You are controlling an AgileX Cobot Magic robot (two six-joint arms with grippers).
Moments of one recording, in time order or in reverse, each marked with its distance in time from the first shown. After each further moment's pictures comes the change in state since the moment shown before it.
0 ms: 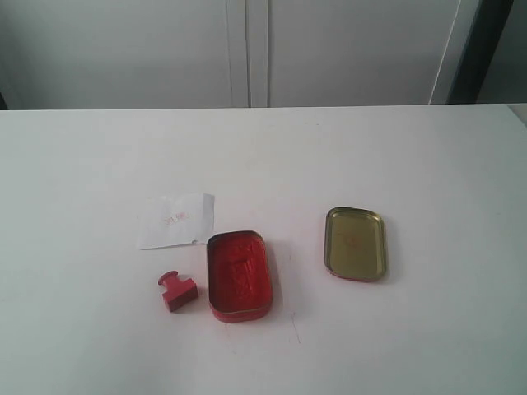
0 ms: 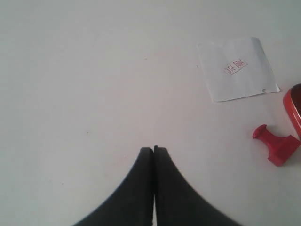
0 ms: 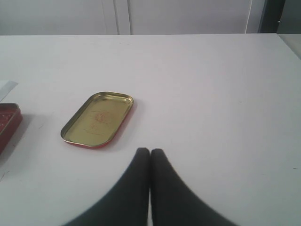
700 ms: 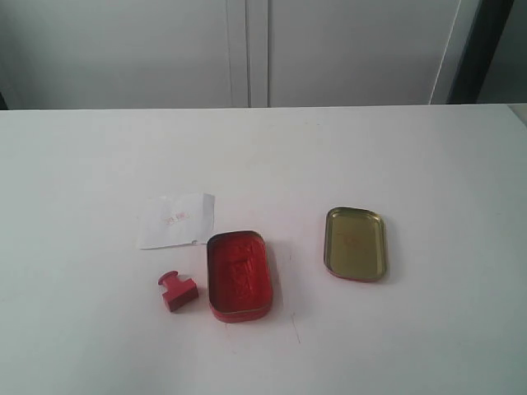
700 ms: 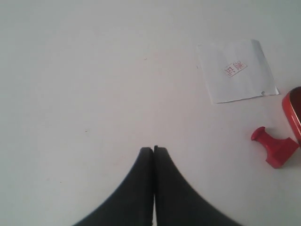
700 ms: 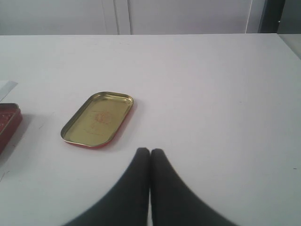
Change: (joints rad) left arm 0.000 0.000 0.000 0.000 0.000 -0.018; right arm 0.000 0.000 0.000 0.000 0.000 0.000
